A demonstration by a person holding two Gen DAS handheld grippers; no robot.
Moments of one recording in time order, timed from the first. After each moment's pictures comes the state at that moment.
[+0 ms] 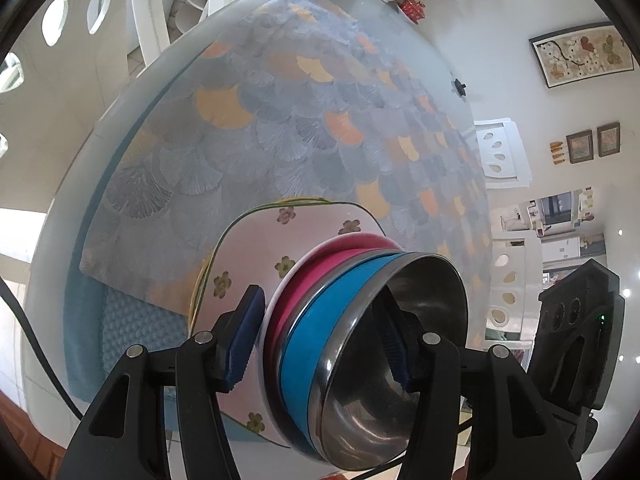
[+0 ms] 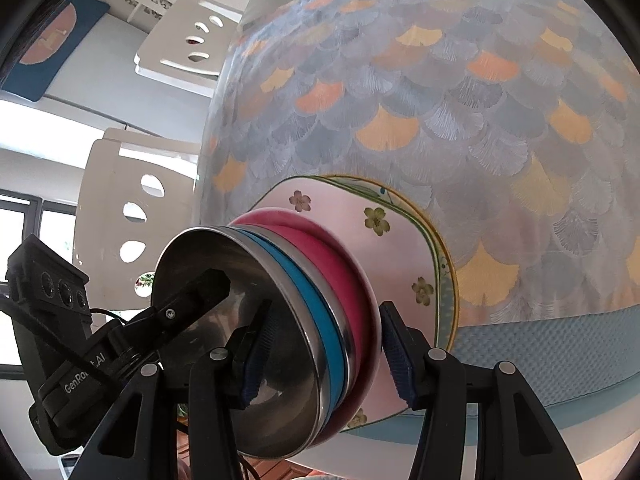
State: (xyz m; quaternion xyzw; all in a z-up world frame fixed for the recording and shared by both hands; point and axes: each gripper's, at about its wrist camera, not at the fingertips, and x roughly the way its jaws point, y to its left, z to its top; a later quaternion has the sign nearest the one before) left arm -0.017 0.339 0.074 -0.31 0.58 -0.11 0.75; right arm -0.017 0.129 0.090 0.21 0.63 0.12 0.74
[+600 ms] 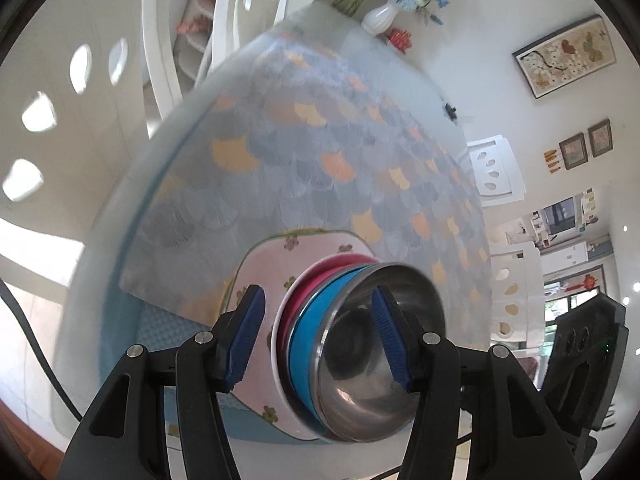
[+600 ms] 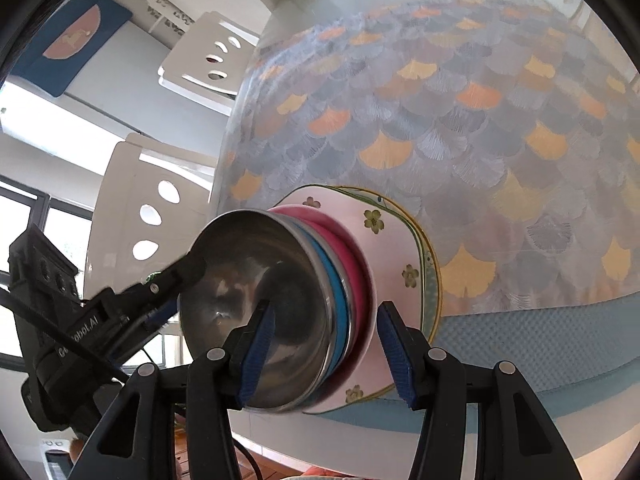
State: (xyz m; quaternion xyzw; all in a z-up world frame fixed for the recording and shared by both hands) left arm -0.034 0.352 0.119 -0.28 0.52 -0.09 0.80; right arm -0.047 0.124 0.123 0.19 0.59 0.12 0.77
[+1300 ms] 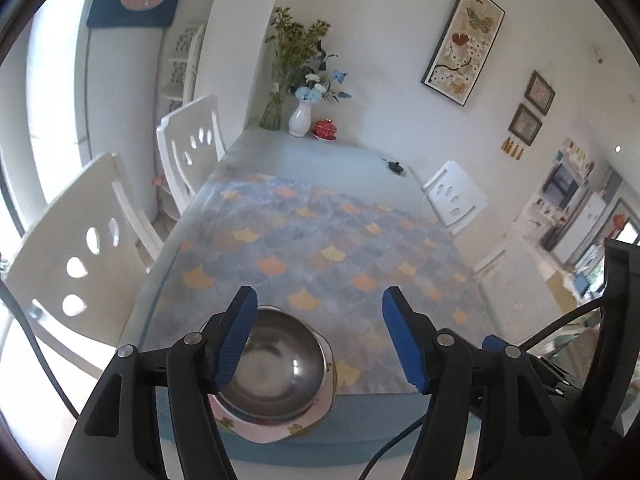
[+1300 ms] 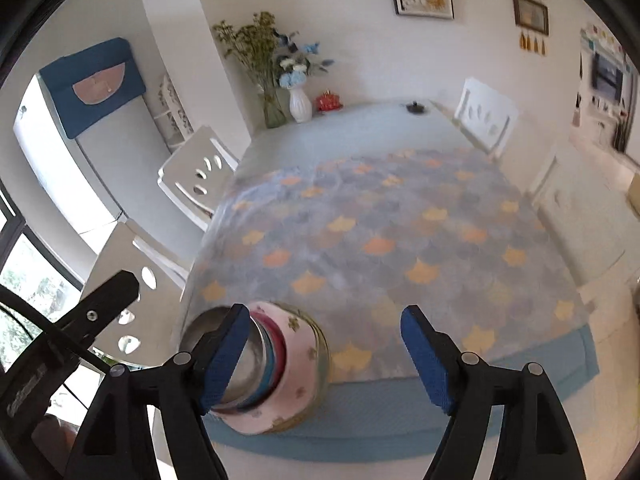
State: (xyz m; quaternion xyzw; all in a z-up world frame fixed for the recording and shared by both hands) left arm -0.112 0.247 0.252 -0.12 0.35 -0.08 0.93; right arm -0.123 0.069 0.244 0.11 0.42 0.01 0.90
